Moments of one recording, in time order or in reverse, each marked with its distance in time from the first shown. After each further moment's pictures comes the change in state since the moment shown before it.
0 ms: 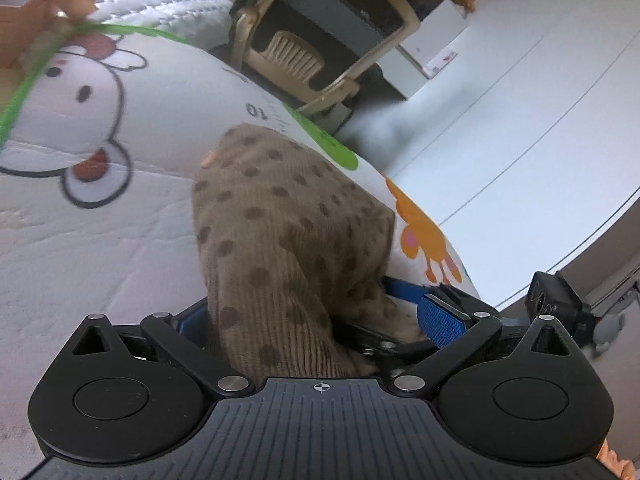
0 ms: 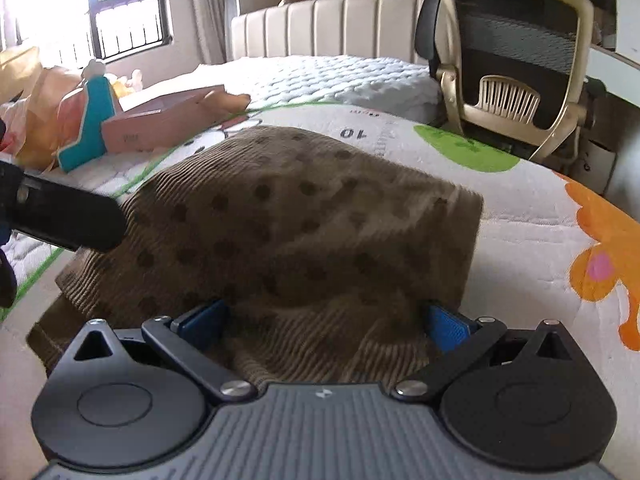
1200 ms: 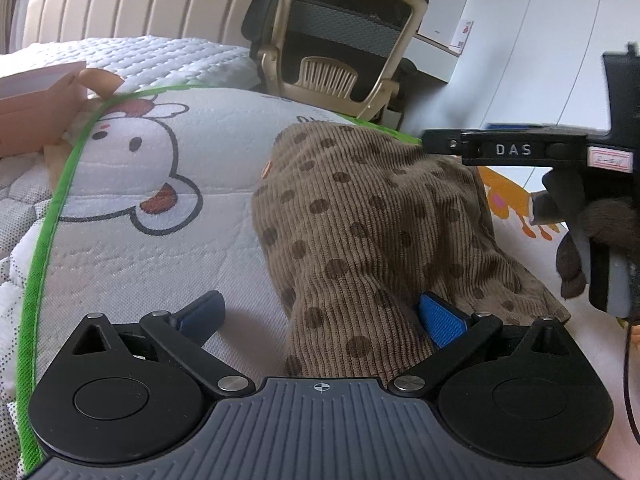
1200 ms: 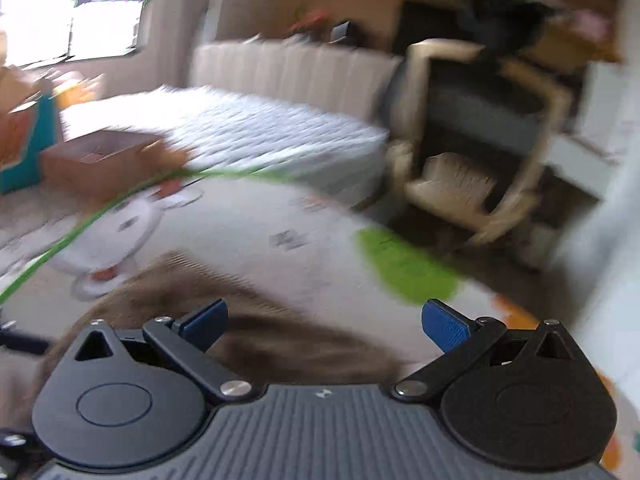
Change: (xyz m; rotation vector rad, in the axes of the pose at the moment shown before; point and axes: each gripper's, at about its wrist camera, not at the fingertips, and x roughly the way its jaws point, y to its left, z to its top) left arm 0.009 -0.004 -0.029 0.285 -0.063 0.284; right arm 0.010 0.002 0.070 -0.091 -0.165 -0.331
